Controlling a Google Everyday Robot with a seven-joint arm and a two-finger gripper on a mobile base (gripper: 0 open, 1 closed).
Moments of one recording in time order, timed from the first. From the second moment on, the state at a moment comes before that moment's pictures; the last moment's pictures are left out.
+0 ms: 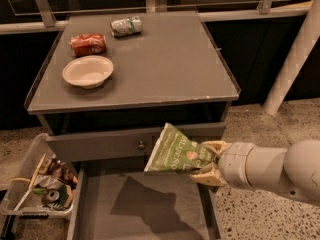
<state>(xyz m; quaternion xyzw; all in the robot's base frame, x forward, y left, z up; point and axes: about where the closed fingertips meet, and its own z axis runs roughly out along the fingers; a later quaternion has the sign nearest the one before) 0.433 -0.123 0.749 -0.48 0.77 0.10 0.41</state>
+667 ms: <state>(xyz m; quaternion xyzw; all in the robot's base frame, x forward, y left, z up) 0.440 -0.113 0.711 -0.49 0.77 0.11 0.39</state>
